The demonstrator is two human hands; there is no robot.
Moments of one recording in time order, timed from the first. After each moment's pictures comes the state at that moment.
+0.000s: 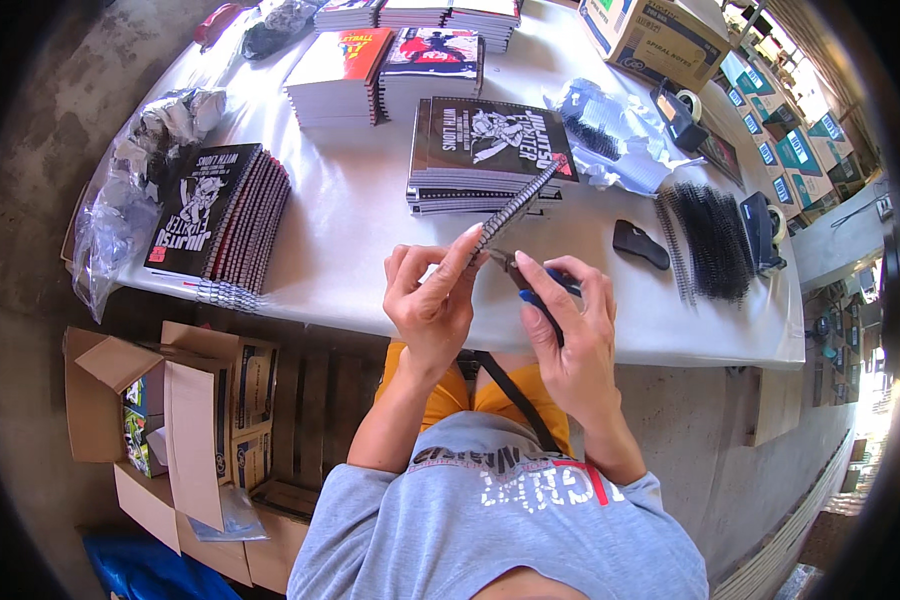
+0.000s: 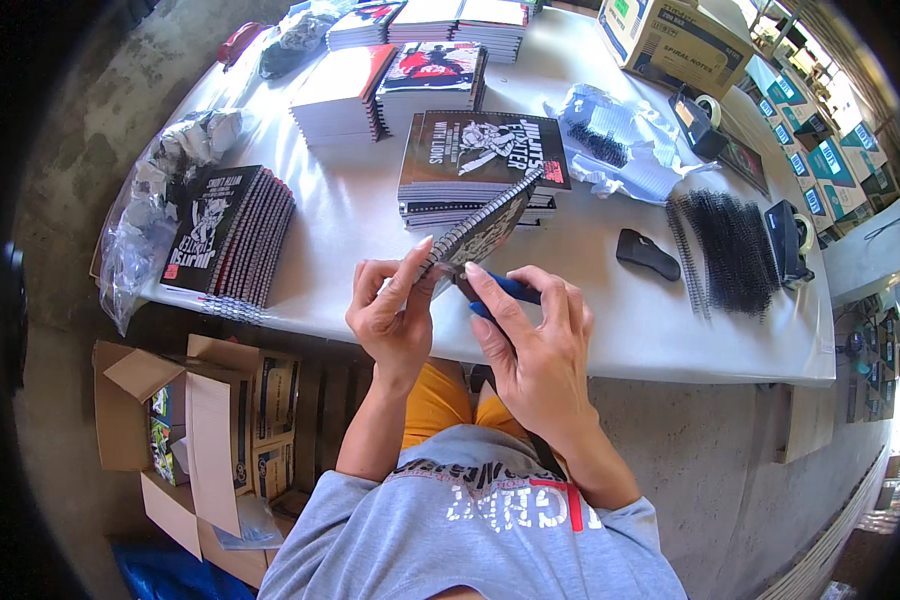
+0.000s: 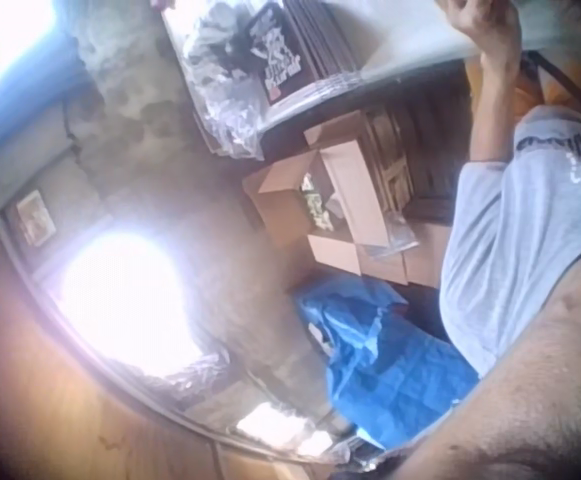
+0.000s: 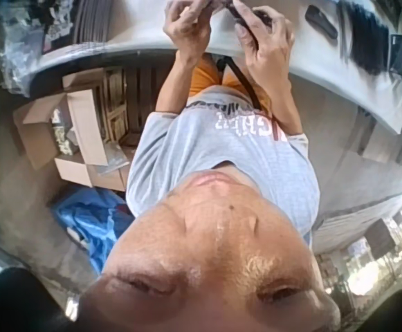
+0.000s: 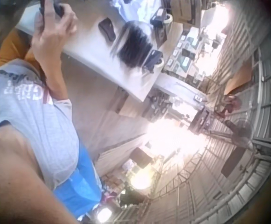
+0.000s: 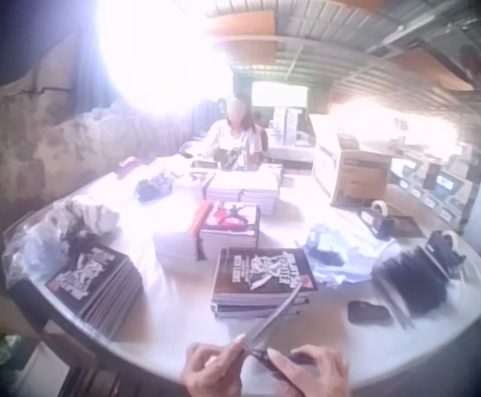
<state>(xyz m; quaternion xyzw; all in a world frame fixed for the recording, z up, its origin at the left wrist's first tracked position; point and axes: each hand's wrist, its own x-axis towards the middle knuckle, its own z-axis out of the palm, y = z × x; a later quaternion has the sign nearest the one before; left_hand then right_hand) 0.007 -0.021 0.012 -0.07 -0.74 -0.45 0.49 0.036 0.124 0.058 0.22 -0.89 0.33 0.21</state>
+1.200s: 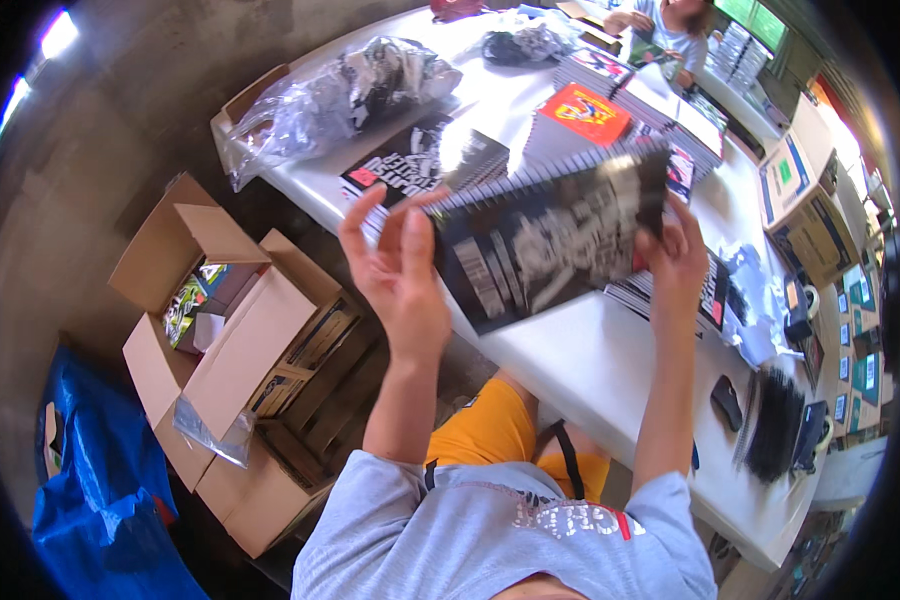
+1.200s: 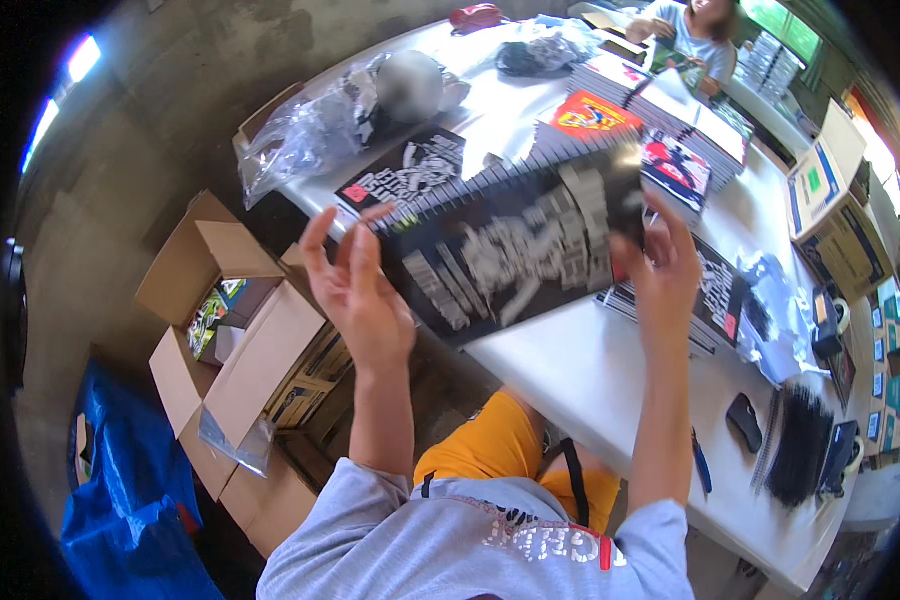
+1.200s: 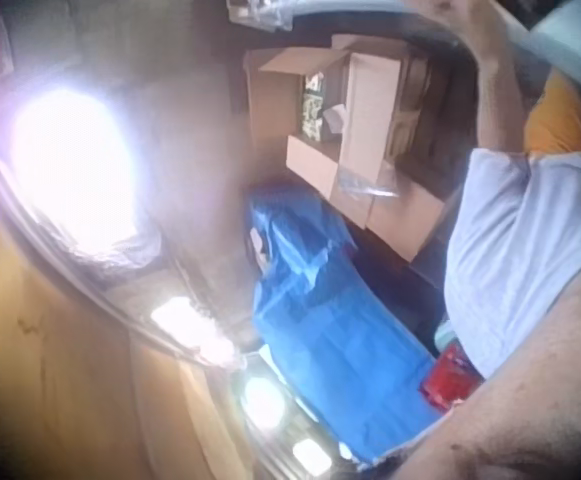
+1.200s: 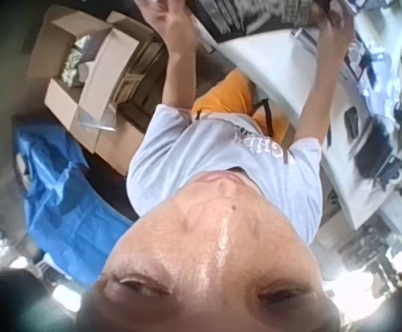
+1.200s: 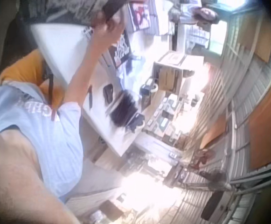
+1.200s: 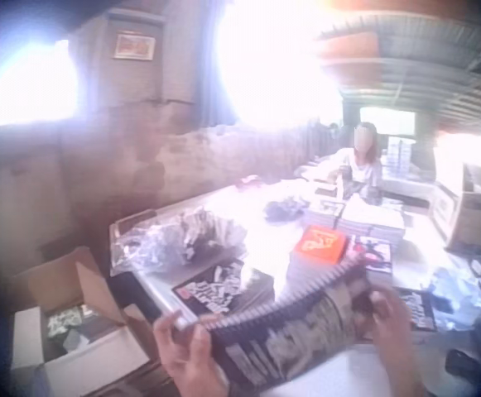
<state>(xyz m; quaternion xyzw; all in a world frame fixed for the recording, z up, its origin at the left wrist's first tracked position) 0.058 -0.179 0.070 0.03 -0.44 -0.66 0.60 -0.097 0.001 0.070 0.31 -0.66 0.68 0.08</state>
